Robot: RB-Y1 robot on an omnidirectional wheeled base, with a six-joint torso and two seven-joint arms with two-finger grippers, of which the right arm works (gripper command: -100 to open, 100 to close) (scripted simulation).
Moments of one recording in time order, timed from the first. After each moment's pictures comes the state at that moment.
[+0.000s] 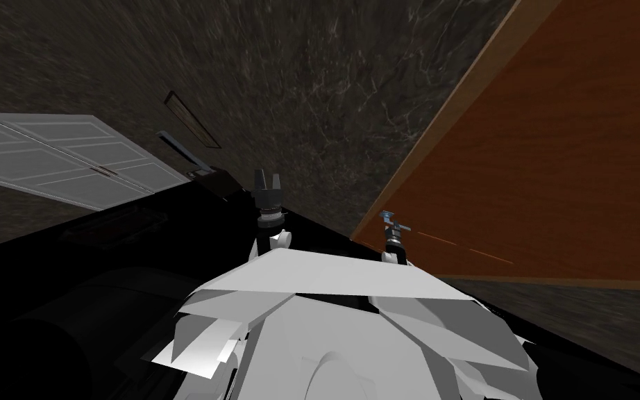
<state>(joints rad) -0.12 -0.31 -0.14 -0.46 -0.26 -0.90 -0.13</state>
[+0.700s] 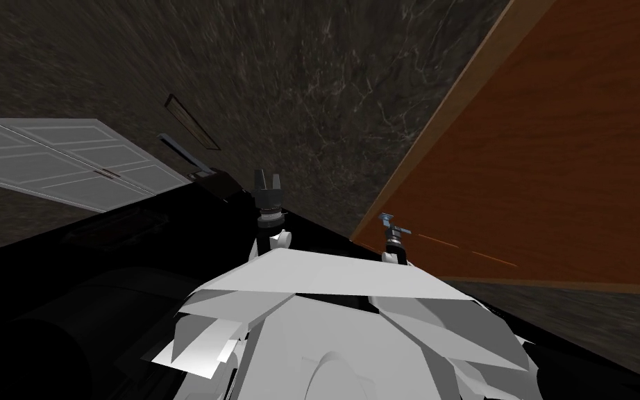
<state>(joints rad) -0.12 -0.31 -0.14 -0.46 -0.27 -0.90 -0.13</state>
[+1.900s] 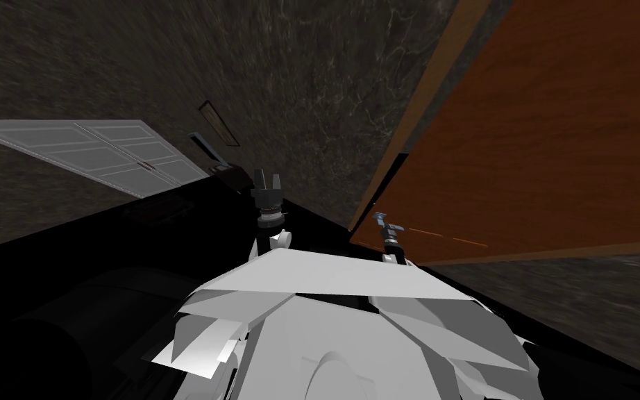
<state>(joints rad) -0.12 -0.32 -0.12 -0.45 -0.08 -0.94 -0.26</state>
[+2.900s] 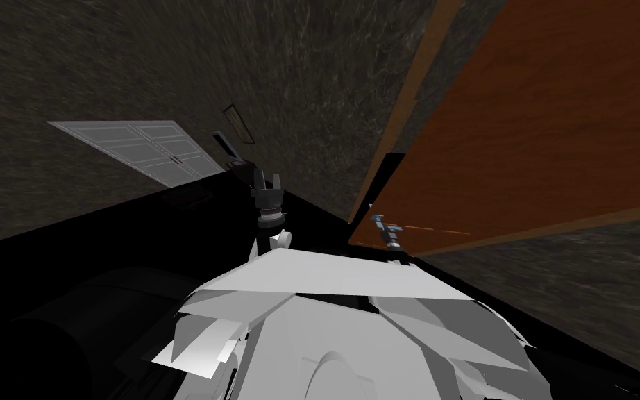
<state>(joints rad) -0.07 -0.37 -0.03 -0.46 -0.01 -1.02 -0.36</state>
